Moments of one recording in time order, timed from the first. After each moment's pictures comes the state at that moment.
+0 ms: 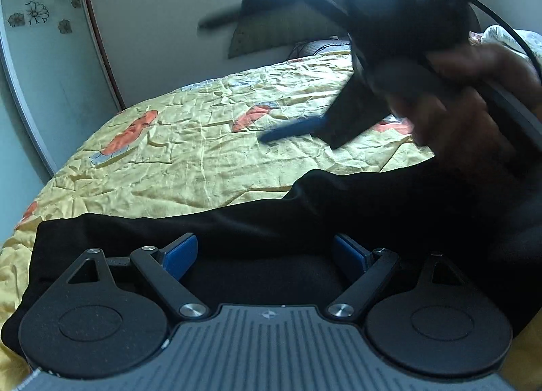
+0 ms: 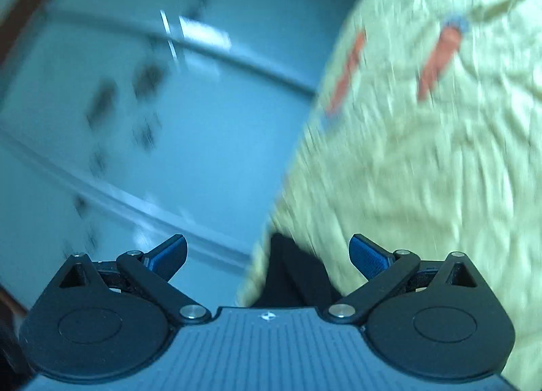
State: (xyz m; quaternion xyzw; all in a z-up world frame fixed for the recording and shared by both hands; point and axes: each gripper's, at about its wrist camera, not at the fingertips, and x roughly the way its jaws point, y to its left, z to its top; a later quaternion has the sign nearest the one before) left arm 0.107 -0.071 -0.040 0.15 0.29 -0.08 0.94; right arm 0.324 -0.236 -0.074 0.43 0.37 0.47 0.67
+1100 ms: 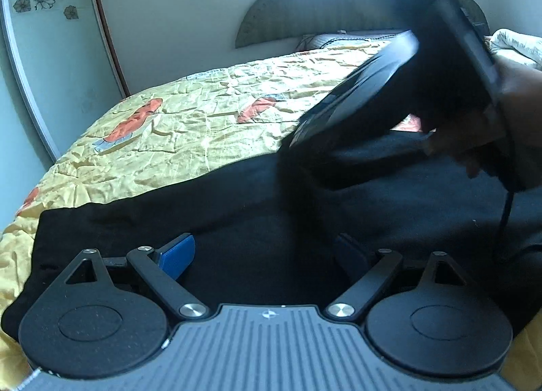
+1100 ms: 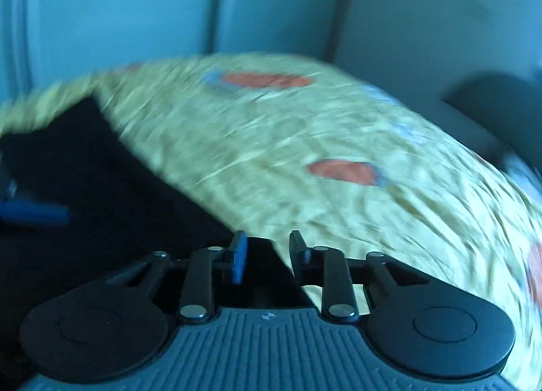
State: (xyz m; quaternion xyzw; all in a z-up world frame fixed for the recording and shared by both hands) left arm 0.107 -0.067 -0.034 0.14 0.31 -0.07 0.94; right arm 0.258 -0.170 -0.038 -0.16 0.29 0.26 0.91
